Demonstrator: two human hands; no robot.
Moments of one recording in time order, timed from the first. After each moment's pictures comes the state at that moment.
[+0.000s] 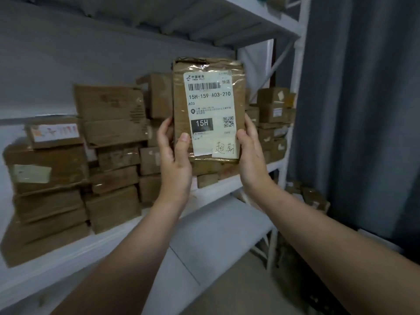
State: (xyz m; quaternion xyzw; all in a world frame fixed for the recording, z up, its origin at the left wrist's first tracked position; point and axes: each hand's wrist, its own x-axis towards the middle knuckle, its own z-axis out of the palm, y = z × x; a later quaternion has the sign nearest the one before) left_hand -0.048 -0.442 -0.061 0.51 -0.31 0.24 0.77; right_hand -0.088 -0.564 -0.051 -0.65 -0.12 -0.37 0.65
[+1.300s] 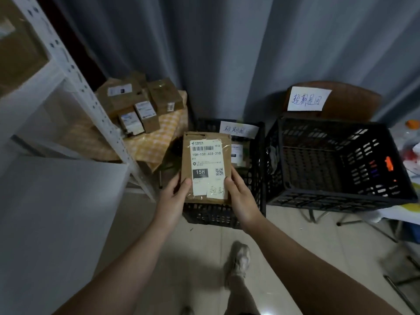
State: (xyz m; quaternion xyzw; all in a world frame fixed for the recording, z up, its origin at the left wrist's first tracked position) left_hand 0.092 -1.035 -0.417 0.69 -0.31 -0.39 0.53; right_hand -0.061 -1.108 -0.424 -0.53 0.46 -0.27 0.66
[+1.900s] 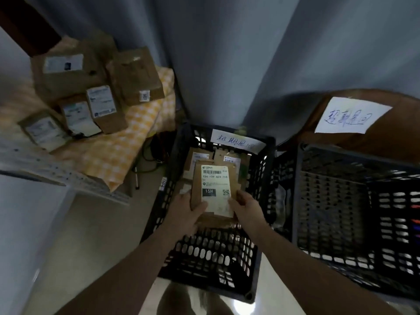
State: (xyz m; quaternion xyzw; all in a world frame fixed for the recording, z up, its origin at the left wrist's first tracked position) left_hand 0.112 -1.297 -0.588 0.75 -0.37 -0.48 0.27; right_hand -0.055 -1.379 -0.576 -0.54 0.61 -0.08 0.58
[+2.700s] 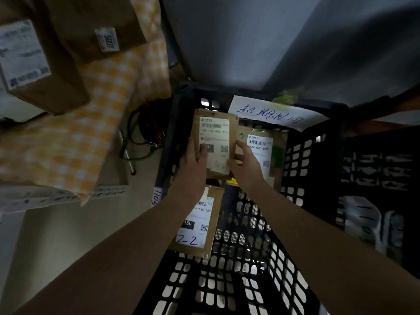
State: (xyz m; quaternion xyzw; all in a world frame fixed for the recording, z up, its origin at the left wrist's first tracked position) left_hand 0.182 -1.420 -0.755 0.79 -0.55 -0.27 -0.03; right_hand 0.053 -1.497 -0.762 -0.55 0.61 -0.10 0.56
